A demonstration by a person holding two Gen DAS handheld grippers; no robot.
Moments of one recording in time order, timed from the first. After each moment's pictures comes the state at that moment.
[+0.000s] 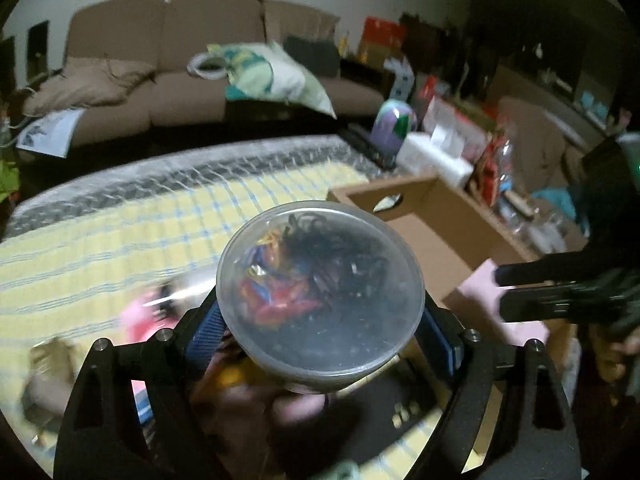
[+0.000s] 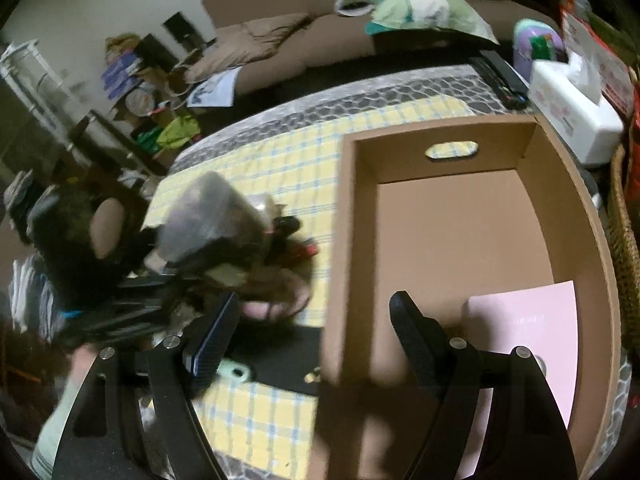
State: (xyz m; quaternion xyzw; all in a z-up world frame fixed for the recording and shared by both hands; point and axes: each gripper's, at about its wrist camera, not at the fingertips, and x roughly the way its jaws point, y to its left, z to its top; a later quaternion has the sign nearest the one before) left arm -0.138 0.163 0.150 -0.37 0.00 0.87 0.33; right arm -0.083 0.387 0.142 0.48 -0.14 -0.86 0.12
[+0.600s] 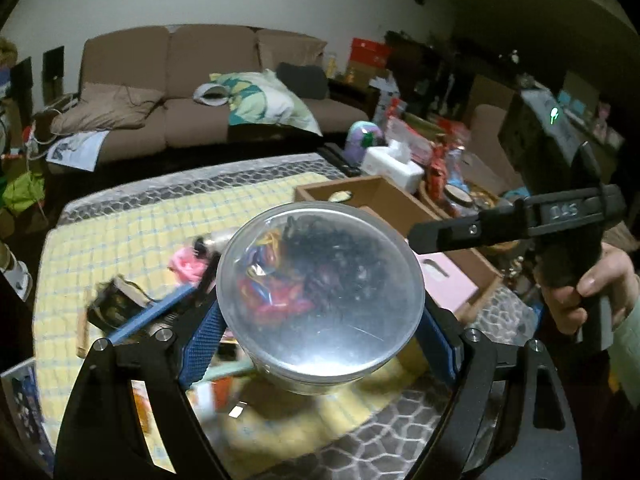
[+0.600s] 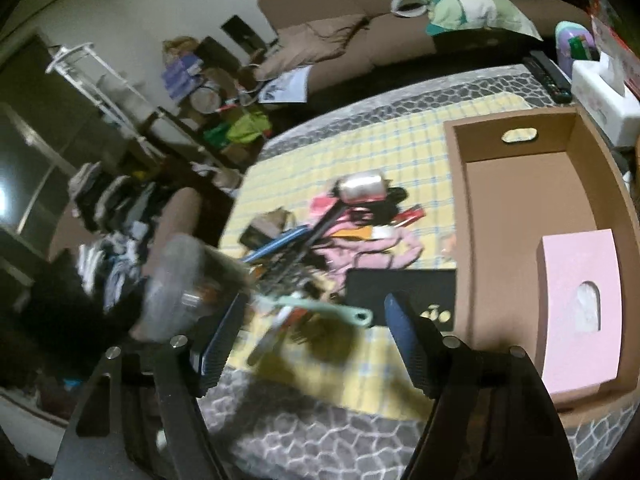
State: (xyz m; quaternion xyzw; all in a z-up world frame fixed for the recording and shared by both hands) left arm 0.003 0.116 0.223 -0.35 0.01 0.87 0.34; right arm -0.006 0.336 0.203 0.46 -0.19 -0.84 0.22
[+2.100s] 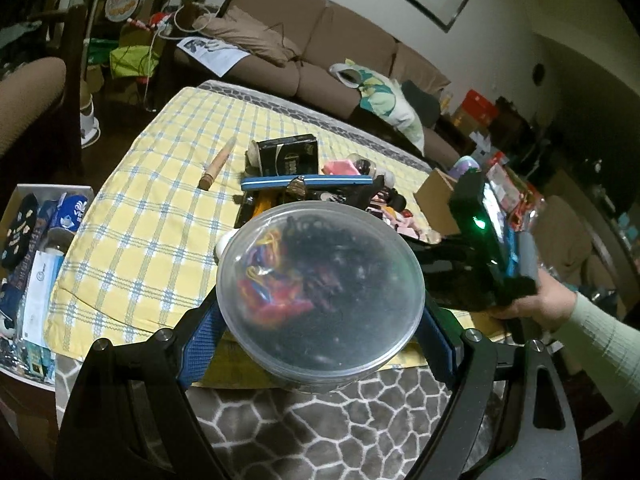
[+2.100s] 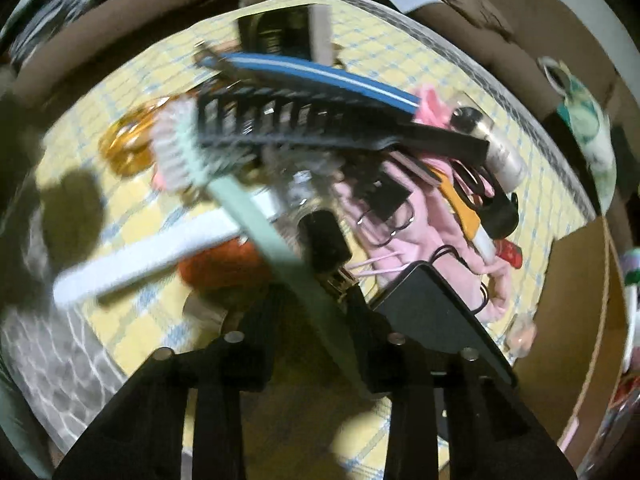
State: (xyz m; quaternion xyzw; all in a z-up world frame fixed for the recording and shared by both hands) left arm 0.051 -0.089 0.097 -0.39 -0.17 0.89 0.18; right arm -0.053 0.135 0.021 0.51 0.27 -0.78 0.24
